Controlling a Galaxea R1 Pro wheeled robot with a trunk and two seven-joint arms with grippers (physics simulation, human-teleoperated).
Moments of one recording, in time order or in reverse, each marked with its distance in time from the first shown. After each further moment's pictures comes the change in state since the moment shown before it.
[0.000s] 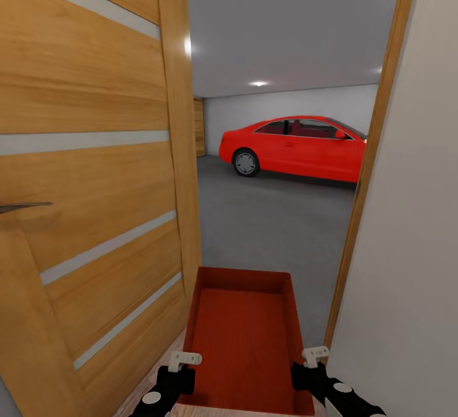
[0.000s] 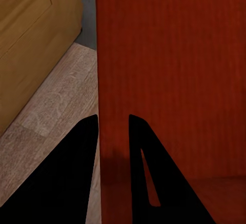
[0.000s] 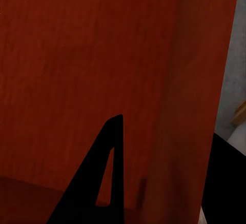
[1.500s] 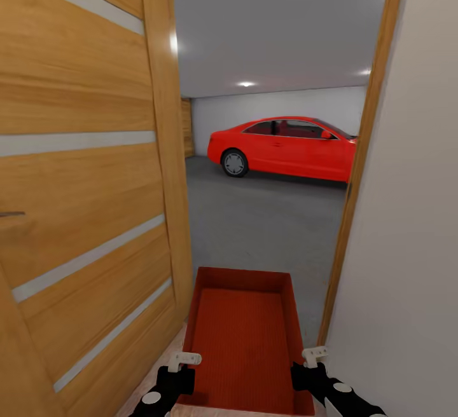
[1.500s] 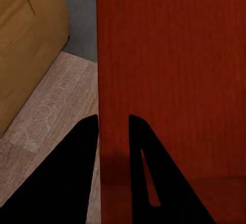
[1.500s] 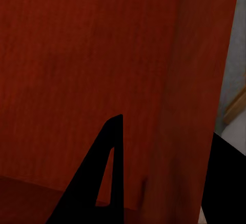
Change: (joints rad) left arm 0.000 0.000 0.003 0.001 0.003 0.001 -0.001; right arm 0.000 0.001 0.001 0.000 -0.001 0.002 0.000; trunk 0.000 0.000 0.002
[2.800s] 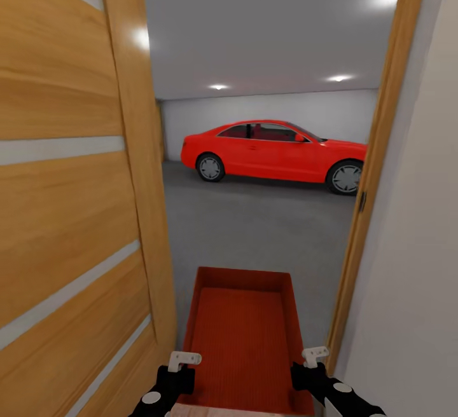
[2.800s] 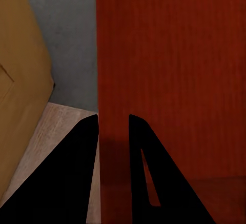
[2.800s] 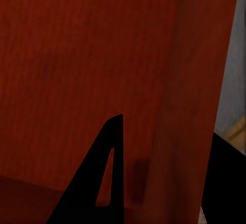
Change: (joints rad) left arm 0.000 0.000 0.000 -0.001 -0.001 -0.001 0.000; right arm 0.000 0.000 -0.001 0.001 0.000 -0.002 0.000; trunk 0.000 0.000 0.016
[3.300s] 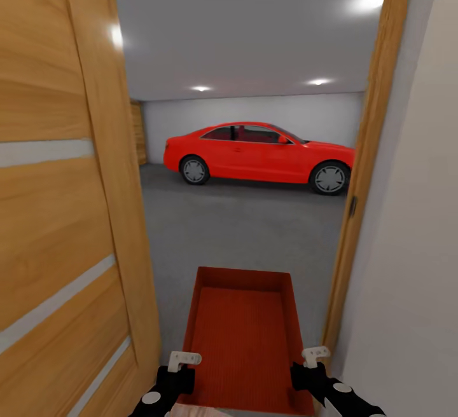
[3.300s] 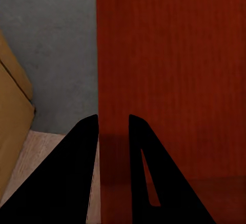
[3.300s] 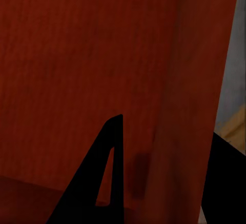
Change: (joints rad) left arm 0.000 0.001 -0.001 0.001 0.000 -0.001 0.000; right arm 0.000 0.000 0.000 0.001 -0.001 -0.001 0.000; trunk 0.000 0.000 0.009
